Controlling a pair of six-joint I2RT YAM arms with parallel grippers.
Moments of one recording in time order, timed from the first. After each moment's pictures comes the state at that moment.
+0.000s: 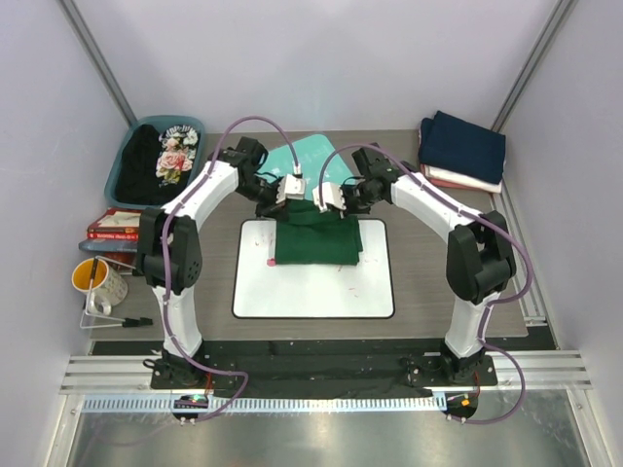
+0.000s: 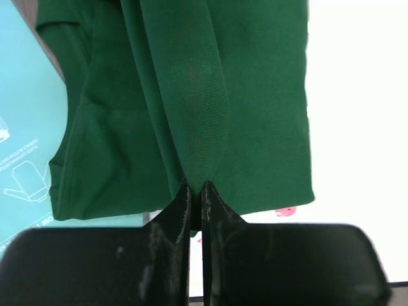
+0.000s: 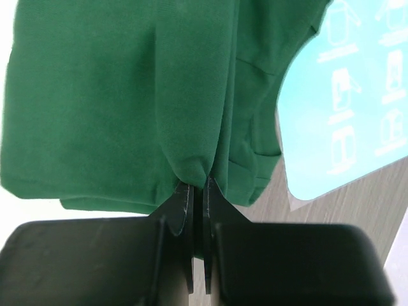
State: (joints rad) left arm -0.32 1.96 1.68 -1.03 0.76 1.26; right arm 0.45 1.86 1.52 -0.71 -0.47 -1.30
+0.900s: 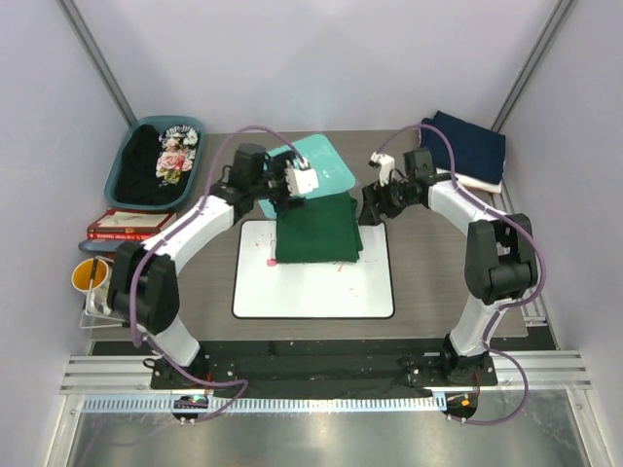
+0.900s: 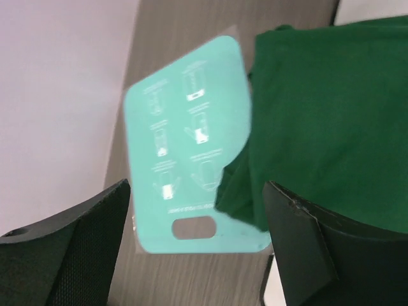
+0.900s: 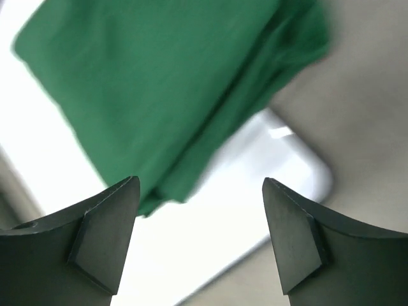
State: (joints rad) left arm -0.42 1.63 1.27 -0.14 0.43 0.94; right arm 0.20 1.80 1.31 -0.45 -0.59 -0.29
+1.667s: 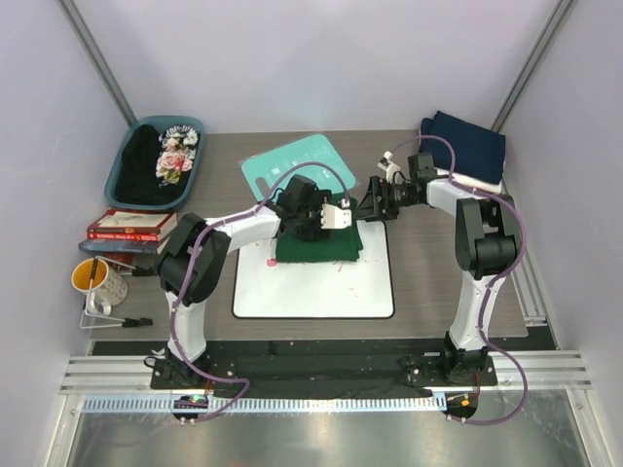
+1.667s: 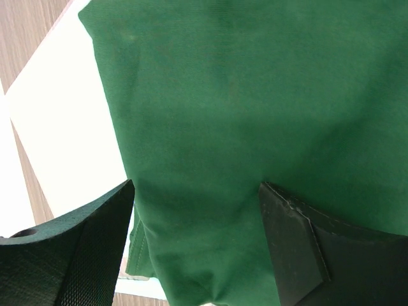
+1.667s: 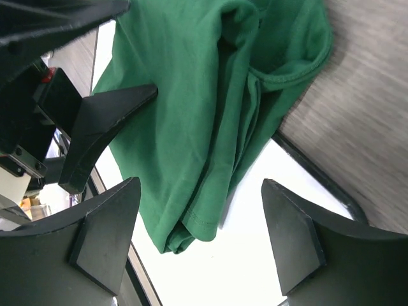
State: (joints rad) left arm -0.62 1.96 1.28 -0.10 0.16 1.05; right arm 0.11 2.03 1.35 -0.34 -0.93 0.11
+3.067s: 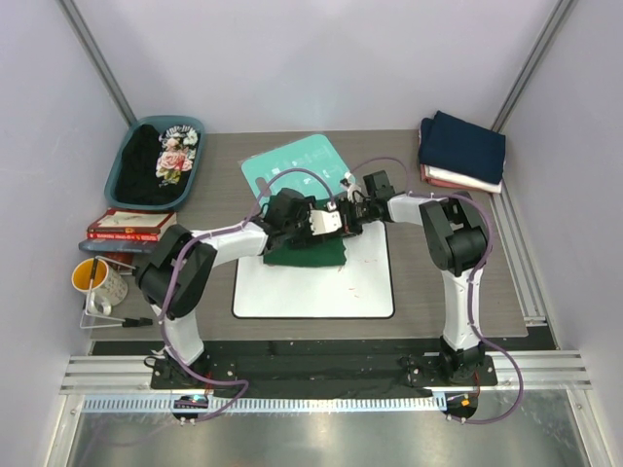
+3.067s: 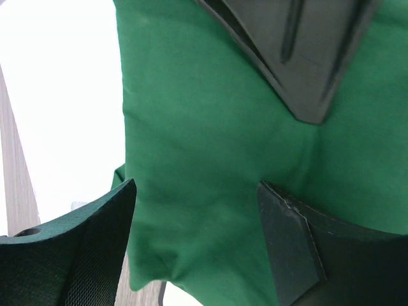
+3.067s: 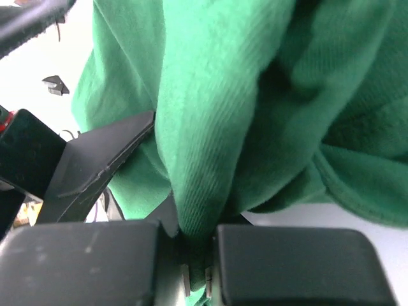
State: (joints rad) left arm -0.63 1.82 1.06 0.06 0.06 0.86; right arm 0.35 2.14 1.29 -0.11 -0.88 0.38
